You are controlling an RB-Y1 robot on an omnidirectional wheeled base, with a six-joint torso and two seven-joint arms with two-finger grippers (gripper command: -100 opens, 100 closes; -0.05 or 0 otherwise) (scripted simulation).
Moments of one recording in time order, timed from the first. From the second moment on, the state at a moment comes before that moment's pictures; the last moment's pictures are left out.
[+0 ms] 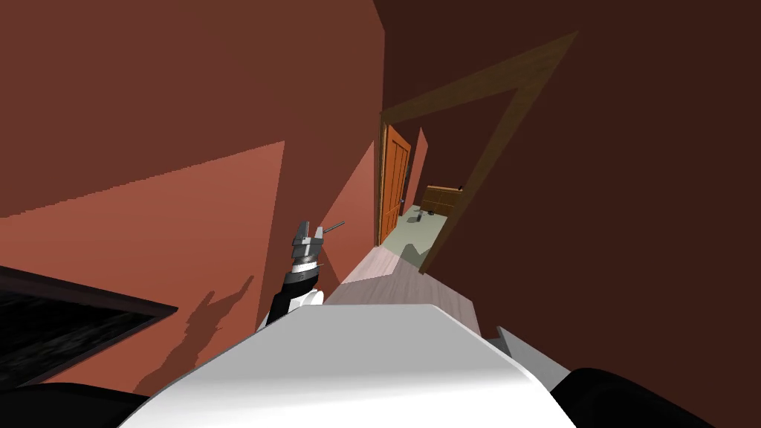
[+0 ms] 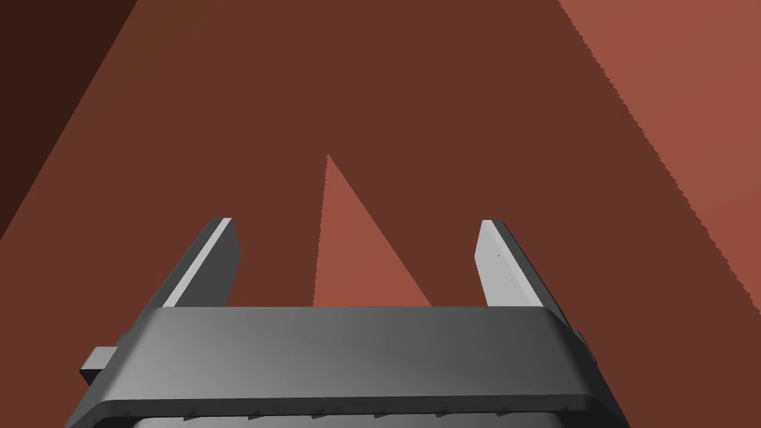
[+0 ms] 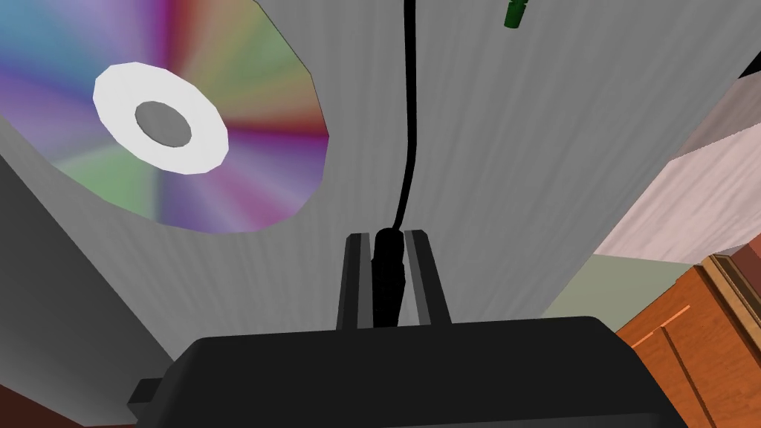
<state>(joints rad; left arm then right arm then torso) 0.52 0.02 -0.07 -2.24 0.12 -0.52 -0.15 1.05 -1.04 0.38 -1.11 -0.02 -0.28 0.31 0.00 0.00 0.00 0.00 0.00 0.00</state>
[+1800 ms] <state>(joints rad) 0.52 0.02 -0.07 -2.24 0.12 -0.52 -0.15 1.15 -1.16 0.34 -1.41 -0.12 -0.16 0.62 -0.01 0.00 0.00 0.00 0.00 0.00</state>
